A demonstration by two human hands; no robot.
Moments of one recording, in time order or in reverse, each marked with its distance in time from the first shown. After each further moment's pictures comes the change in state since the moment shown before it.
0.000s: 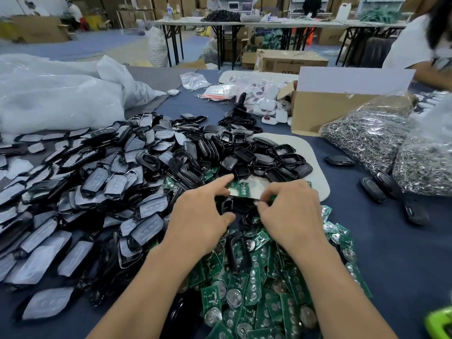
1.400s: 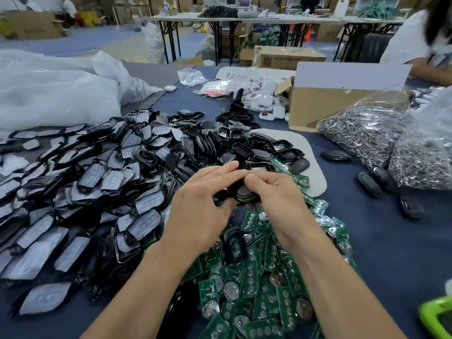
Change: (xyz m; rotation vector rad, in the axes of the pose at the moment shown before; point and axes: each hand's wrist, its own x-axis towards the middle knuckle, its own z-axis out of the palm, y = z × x) left_hand -0.007 0.003 0.000 -0.226 0.206 0.304; right_hand -0.001 -0.014 0.001 0.994 -0.279 0.042
